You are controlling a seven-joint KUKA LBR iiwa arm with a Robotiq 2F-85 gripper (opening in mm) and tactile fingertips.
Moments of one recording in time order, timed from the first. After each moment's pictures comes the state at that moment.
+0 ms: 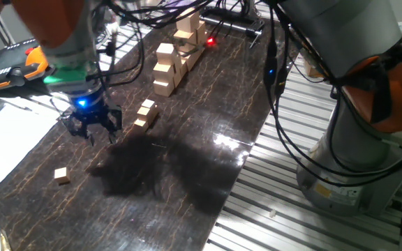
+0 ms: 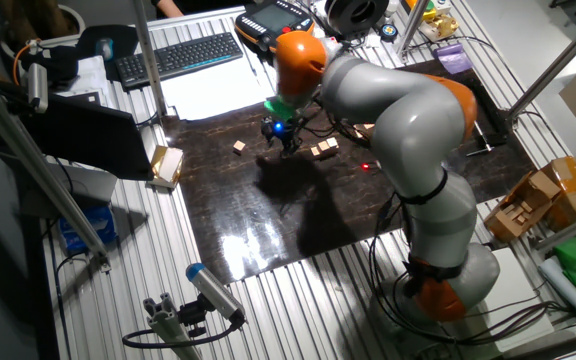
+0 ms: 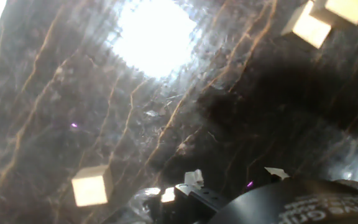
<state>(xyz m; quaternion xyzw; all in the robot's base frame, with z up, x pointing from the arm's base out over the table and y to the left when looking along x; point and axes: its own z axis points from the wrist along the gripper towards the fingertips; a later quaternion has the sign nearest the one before) 0.574 0.220 0.111 -0.45 -0.89 -0.02 0.06</state>
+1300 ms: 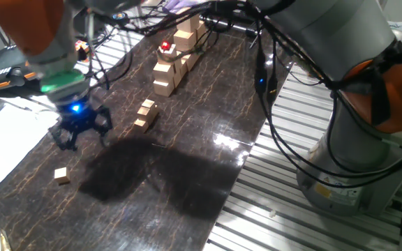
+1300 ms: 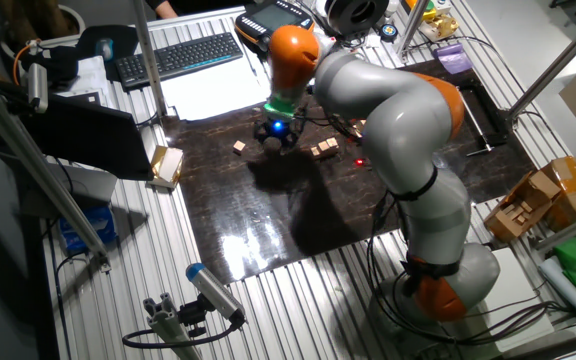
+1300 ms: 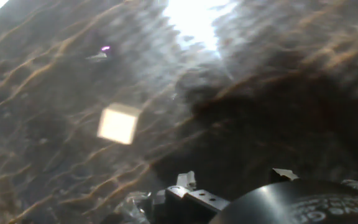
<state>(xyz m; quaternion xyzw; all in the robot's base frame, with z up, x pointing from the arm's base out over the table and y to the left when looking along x) 0.590 0.255 0.101 -0.24 -0.97 -0.04 0.07</state>
